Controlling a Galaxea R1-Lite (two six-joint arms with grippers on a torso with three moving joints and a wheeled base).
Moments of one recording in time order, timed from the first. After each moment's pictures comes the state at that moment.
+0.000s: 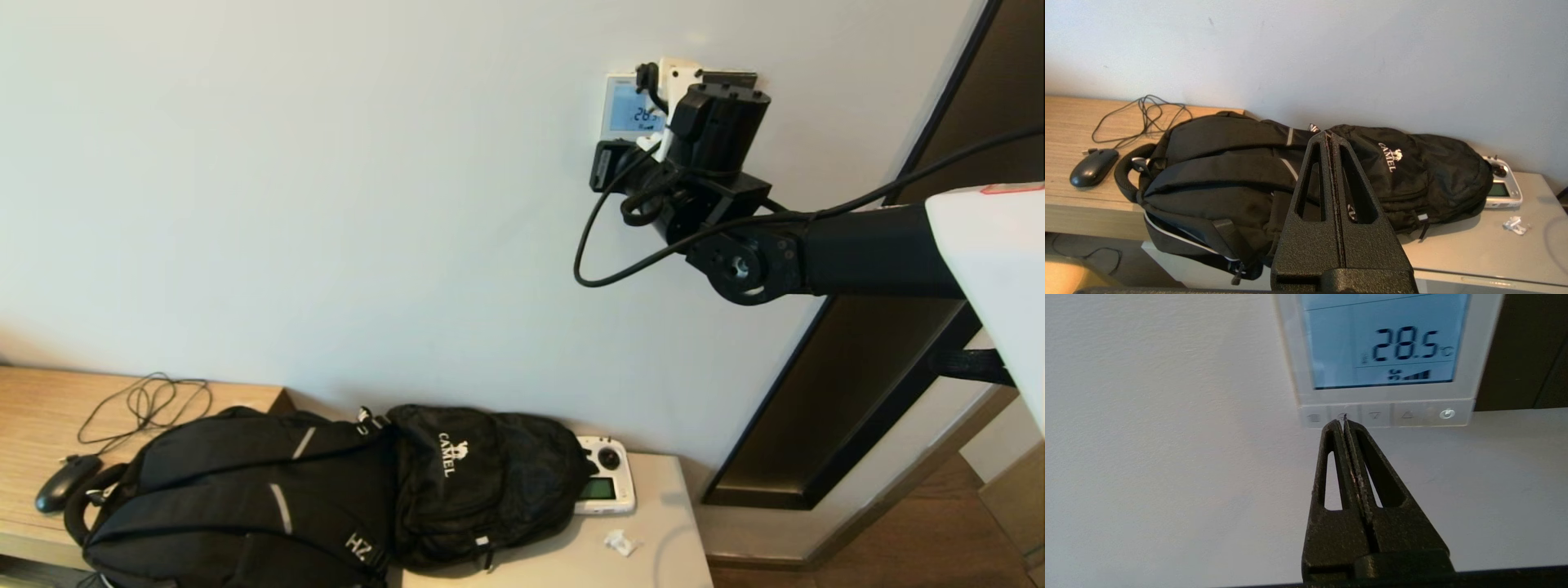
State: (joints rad) left arm 0.00 0.00 0.00 -0.01 0.00 0.00; right arm 0.48 2.11 -1.77 -0.63 -0.37 -0.01
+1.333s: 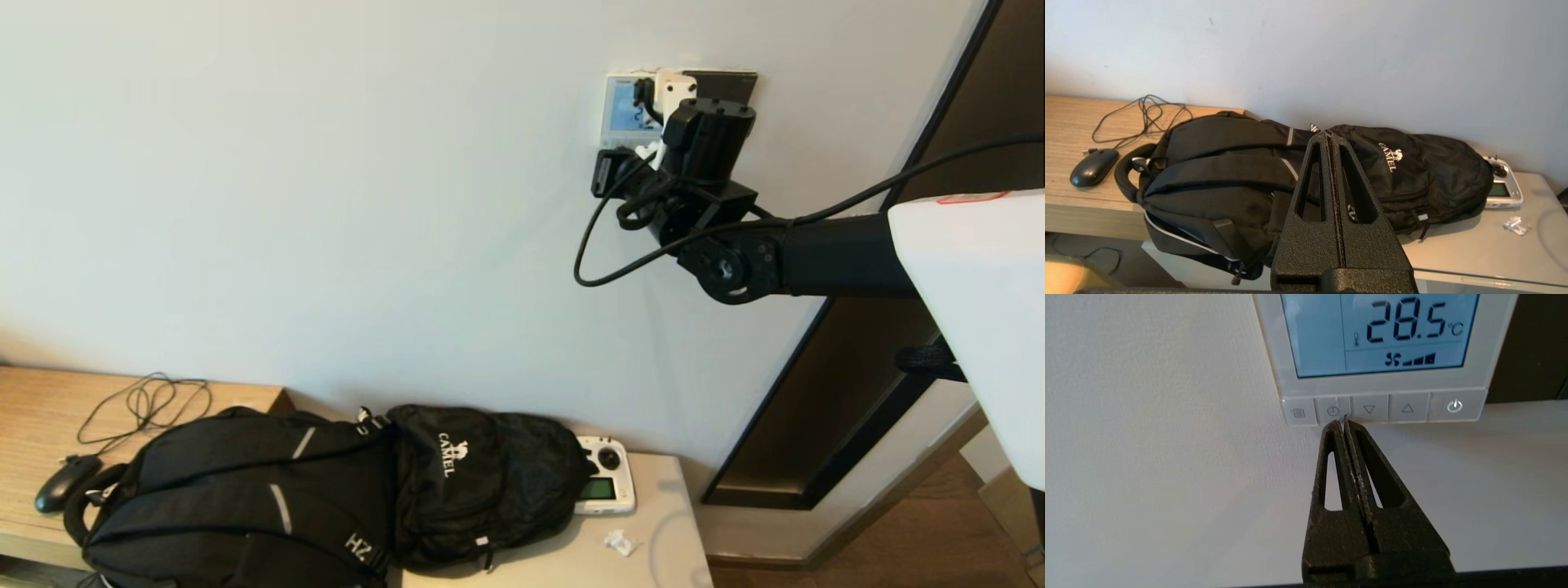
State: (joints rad) left arm 0.00 0.00 0.00 -0.01 0.00 0.00; right arm 0.46 2.17 -1.82 -0.63 -0.37 -0.01
